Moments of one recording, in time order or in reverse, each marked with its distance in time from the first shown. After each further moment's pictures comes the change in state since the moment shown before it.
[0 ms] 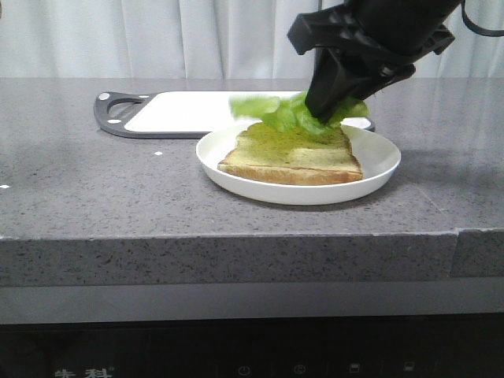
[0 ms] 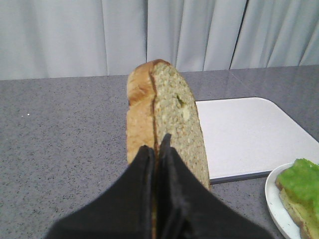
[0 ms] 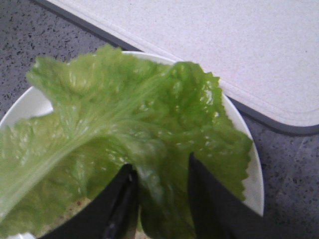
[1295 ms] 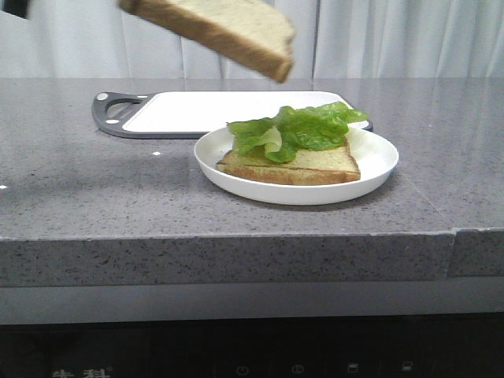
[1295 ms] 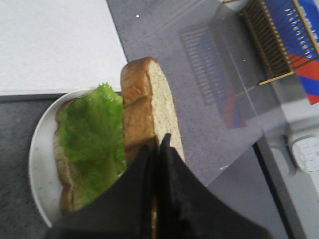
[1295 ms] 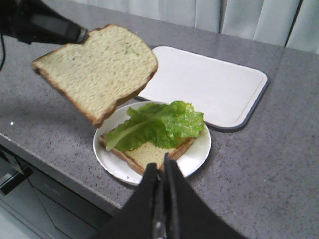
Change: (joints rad) left arm -0.009 0.697 -0.325 -1.339 0.512 0.703; right arm -0.002 -1.095 0.529 0.000 0.011 0.000
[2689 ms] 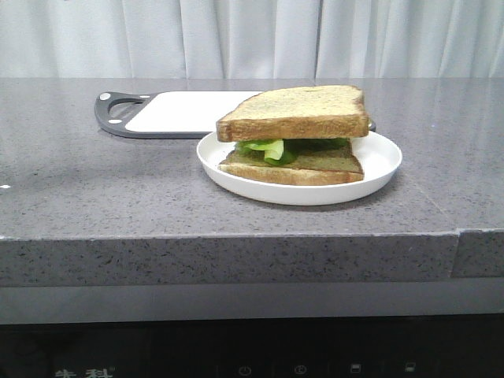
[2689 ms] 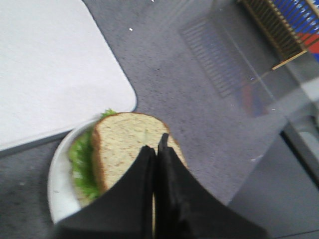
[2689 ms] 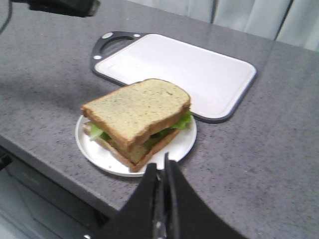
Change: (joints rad) left arm -0.030 0.043 -0.124 0.138 -0.045 0.072; right arm -0.020 -0.005 0.004 -0.095 0.011 0.033
